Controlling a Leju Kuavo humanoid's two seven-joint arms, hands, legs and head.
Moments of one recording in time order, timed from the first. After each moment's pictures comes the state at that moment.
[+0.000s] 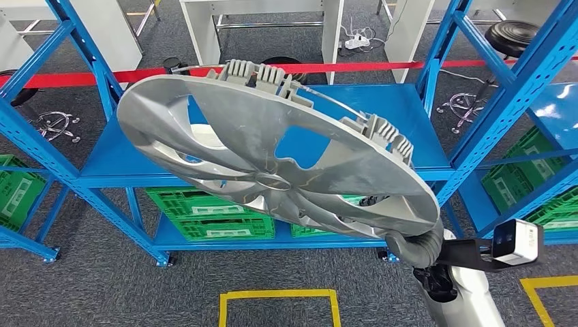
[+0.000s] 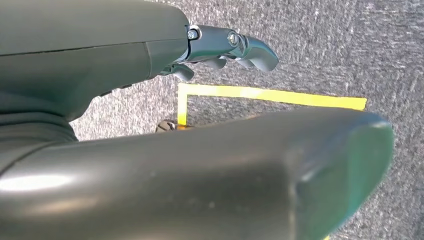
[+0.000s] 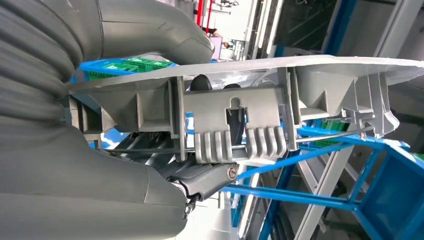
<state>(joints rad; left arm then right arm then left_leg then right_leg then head) -0.05 -0.04 0.70 -0.20 -0.35 -0.08 -0.29 -0.16 -0.12 0.23 -1.76 -0.39 0.64 -0.48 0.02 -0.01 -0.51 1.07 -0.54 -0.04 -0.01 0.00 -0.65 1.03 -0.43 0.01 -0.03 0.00</state>
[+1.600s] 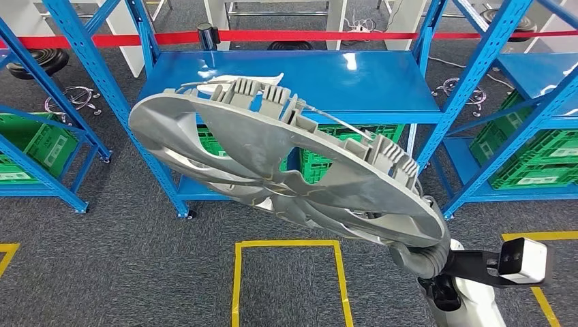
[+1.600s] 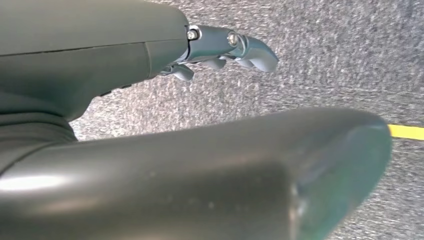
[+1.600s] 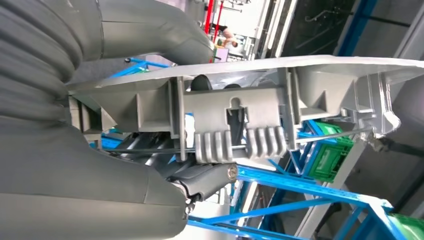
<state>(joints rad) -0.05 -0.05 0.71 -0.20 -0.39 -0.05 -0.27 -0.13 -0.12 0.22 -1.76 -0.31 0.65 -0.55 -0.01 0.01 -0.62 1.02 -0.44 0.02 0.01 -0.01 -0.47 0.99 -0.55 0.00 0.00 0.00</state>
